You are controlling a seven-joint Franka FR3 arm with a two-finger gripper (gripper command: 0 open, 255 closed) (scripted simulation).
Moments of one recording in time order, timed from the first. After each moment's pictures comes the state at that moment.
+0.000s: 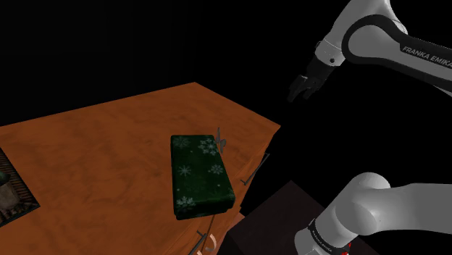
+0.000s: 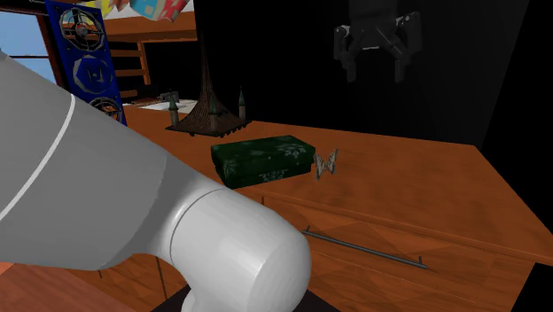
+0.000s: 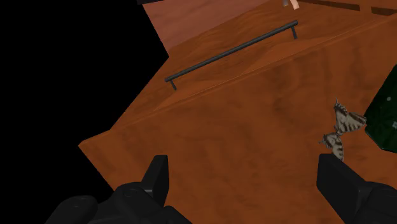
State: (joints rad) arm -0.02 -0.79 -0.04 -2.27 -0.11 1.69 0.09
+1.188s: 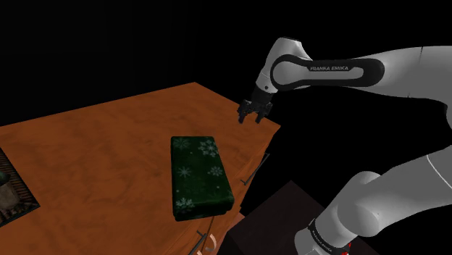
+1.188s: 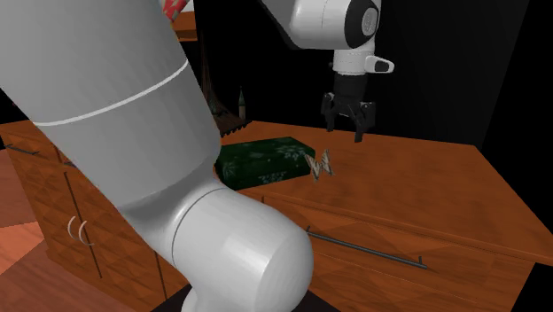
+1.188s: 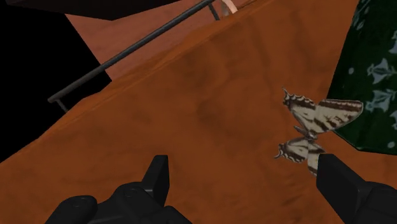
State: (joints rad) arm 0.05 -0.37 0.03 -2.32 0.07 2.03 0.29
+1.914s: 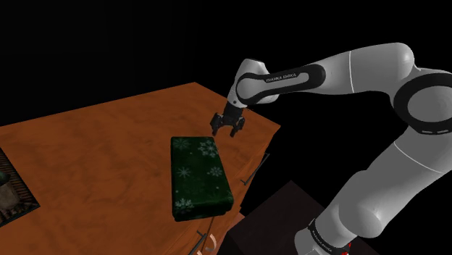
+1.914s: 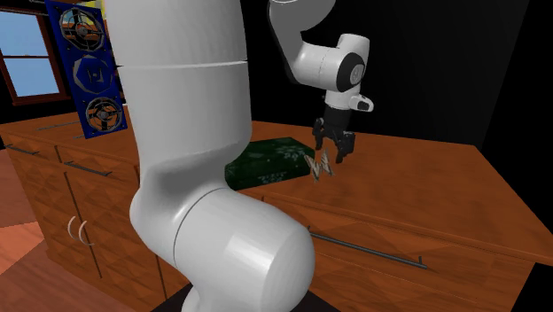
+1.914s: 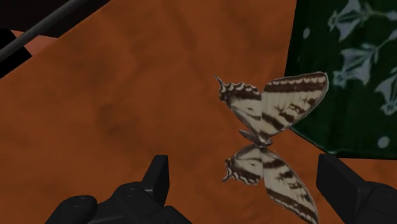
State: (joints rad) arm 0.09 -0.05 0.08 -2.21 0.19 2.20 0.36
